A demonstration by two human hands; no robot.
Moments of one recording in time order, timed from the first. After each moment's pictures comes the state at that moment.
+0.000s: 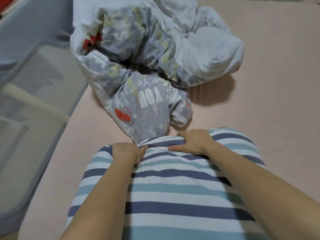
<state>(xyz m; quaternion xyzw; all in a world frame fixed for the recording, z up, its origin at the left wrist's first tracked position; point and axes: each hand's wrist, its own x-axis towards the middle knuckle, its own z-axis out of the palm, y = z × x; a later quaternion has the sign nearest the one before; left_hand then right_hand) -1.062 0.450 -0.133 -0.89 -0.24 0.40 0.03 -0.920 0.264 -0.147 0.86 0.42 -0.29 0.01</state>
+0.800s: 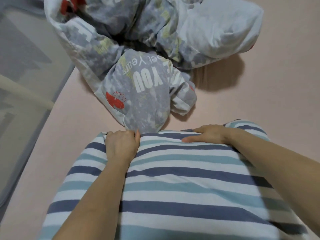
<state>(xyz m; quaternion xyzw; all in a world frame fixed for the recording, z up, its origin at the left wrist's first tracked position) -1.073 0.454 -0.211 -0.95 -0.30 0.12 0.06 -0.884 0.239 -0.192 0.81 0.33 -0.48 -0.03</state>
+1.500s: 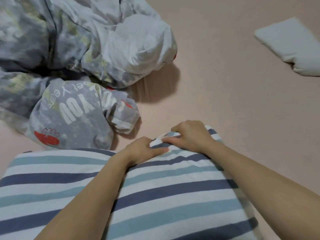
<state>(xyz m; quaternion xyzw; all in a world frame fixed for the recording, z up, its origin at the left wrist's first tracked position) -0.933 0.320 -0.183 -0.85 -0.08 0.34 -0.39 -0.854 0.132 -0.175 0.93 0.35 -0.11 -0.11</state>
